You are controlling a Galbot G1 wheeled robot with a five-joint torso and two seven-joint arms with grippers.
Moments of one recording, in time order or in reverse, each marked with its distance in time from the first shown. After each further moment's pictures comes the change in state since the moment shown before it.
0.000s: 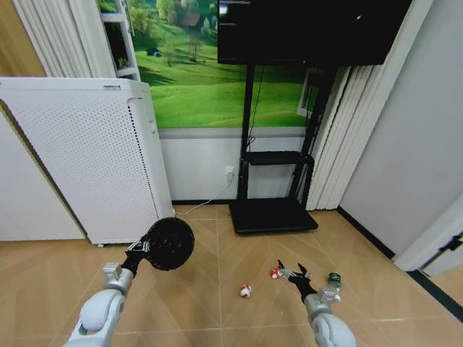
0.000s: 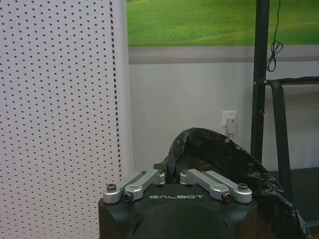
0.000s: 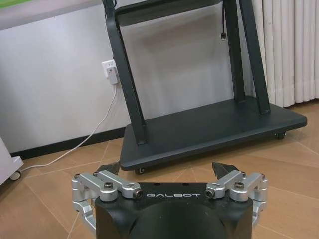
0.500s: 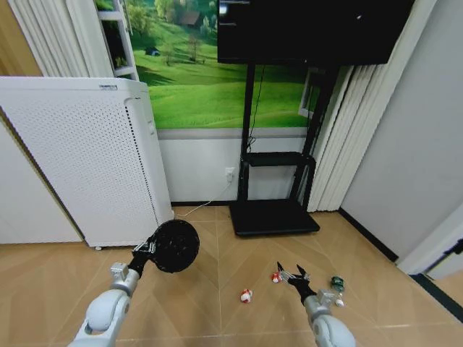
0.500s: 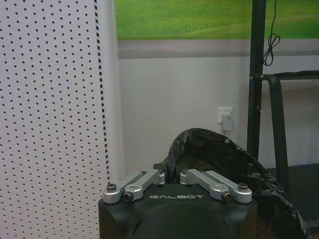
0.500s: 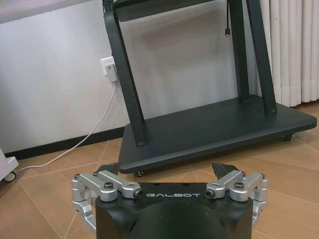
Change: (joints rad) left arm -0.002 -0.003 0.028 0.008 0.015 -0.001 0.002; right arm -0.001 -0.002 0.000 -0.023 -0.003 0.019 -0.010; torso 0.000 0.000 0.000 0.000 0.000
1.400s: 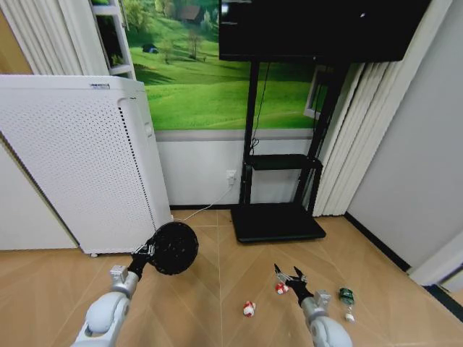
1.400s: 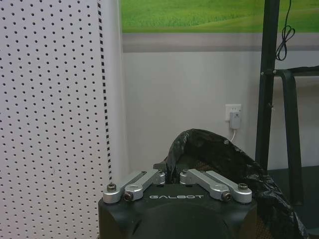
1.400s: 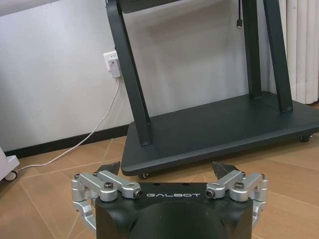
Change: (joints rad) left arm 0.012 -0.017 -0.018 0.018 0.005 -0.015 0.014; right arm 0.000 0.006 -0.010 -0.011 -0.011 -0.002 -0.015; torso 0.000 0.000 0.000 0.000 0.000
